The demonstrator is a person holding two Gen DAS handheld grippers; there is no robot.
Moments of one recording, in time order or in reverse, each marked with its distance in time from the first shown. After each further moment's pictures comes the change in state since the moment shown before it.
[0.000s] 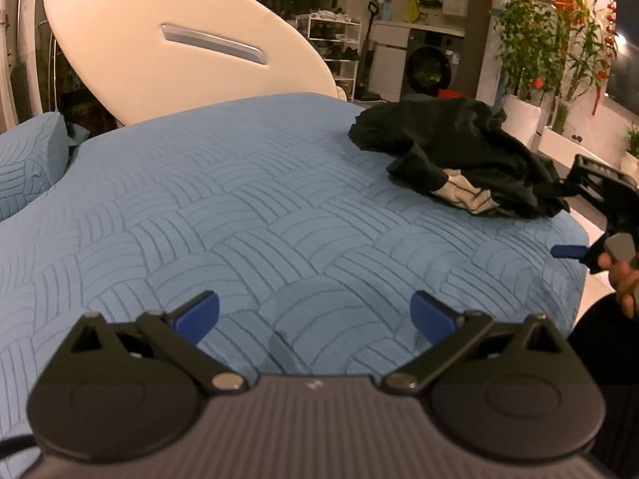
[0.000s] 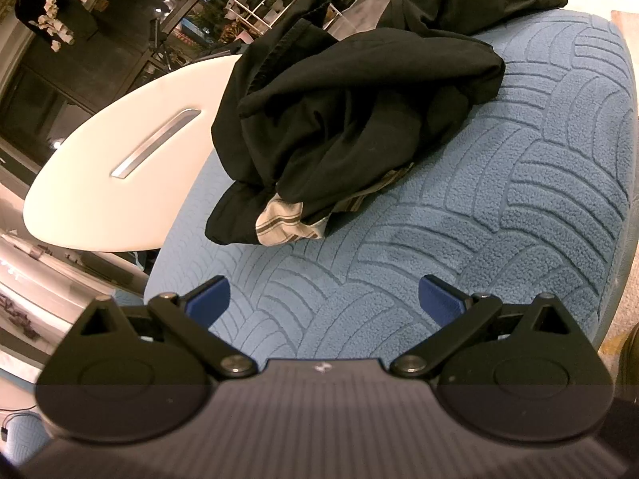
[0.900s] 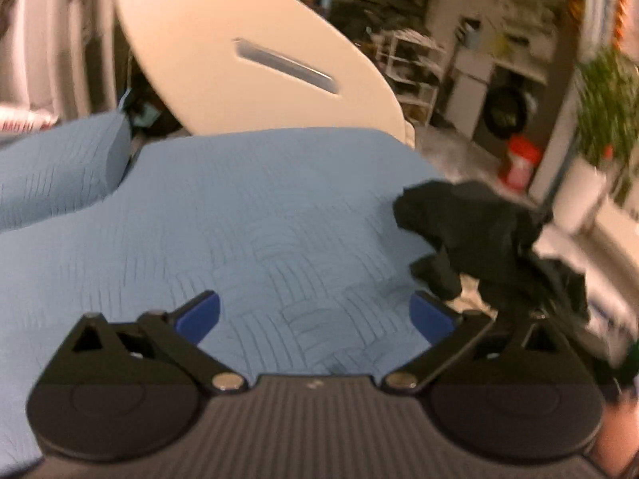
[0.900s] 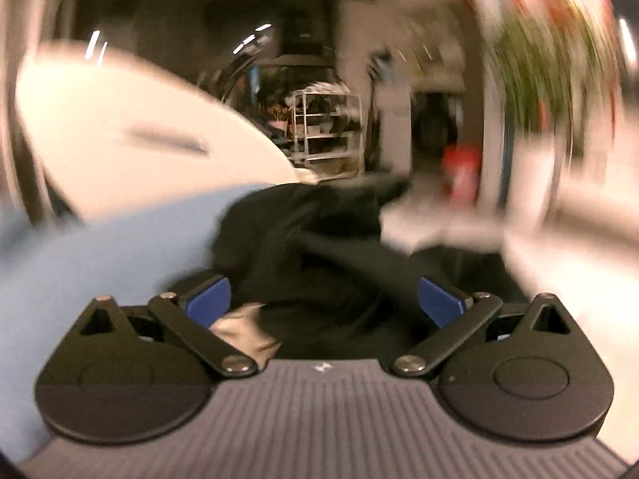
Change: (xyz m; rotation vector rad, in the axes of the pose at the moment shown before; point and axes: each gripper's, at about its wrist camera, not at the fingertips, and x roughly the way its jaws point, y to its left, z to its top) left arm -0.031 -0.048 0.130 -0.210 0.024 0.199; right arm 0.026 0.104 0.000 -0.945 -0.434 -0.354
